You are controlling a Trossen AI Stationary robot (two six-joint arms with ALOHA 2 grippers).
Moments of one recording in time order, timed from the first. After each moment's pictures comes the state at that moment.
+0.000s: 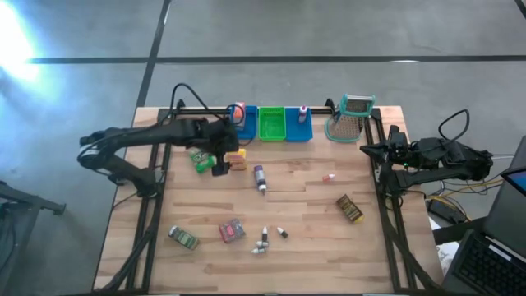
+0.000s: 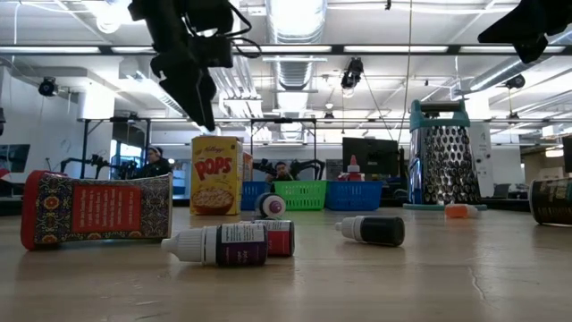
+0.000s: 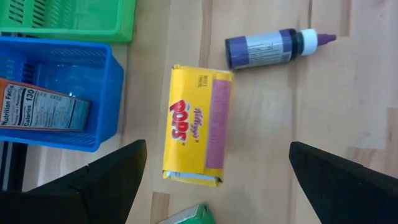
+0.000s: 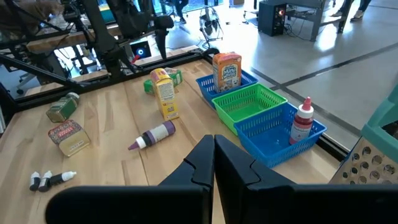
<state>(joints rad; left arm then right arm) 0.29 1.37 1.13 -0.84 -0.03 0.23 0.14 0.21 0.68 -0.79 0.47 0.31</state>
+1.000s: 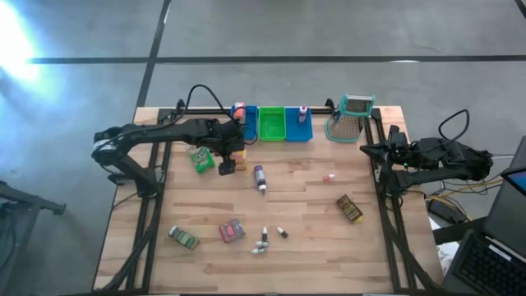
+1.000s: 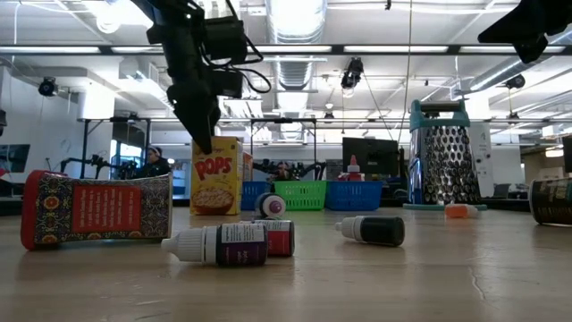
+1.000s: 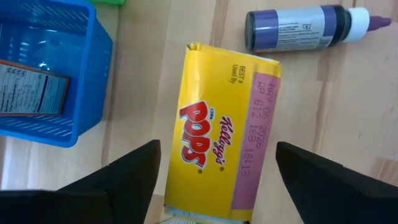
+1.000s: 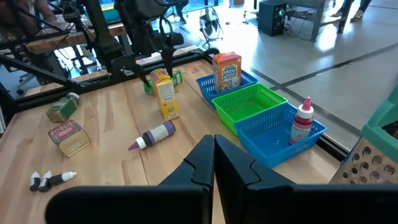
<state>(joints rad) 0.33 1.50 1.13 -0.81 -0.03 0.17 0.14 0.21 0.68 -0.79 0.47 0.31</state>
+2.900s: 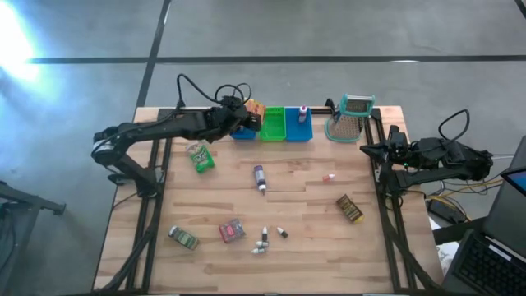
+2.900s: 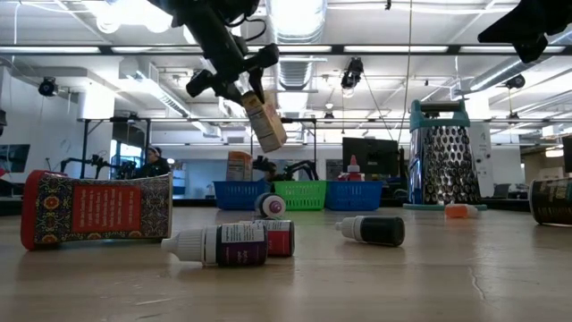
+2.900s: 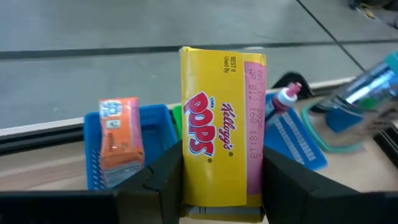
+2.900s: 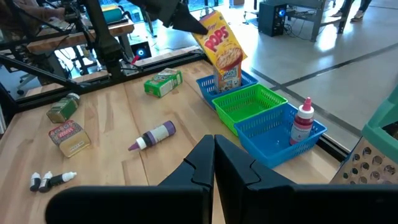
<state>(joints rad) 0.33 1.50 1.25 -0.40 -0.57 -0.77 0.14 0.21 0.68 -0.79 0.47 0.31</state>
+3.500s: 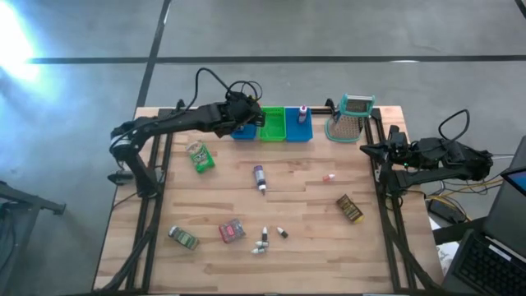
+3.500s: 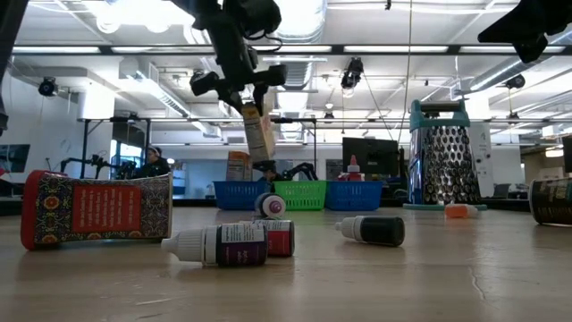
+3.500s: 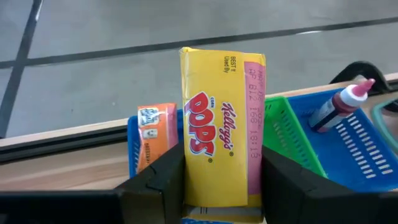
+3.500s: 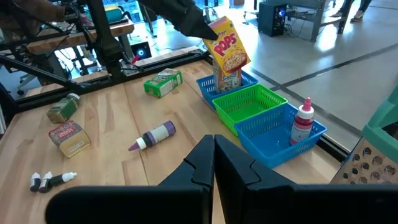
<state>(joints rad) 0.36 1.67 1.47 -0.65 -0.67 -0.80 0.14 0.21 0.68 -0.79 0.47 0.31</state>
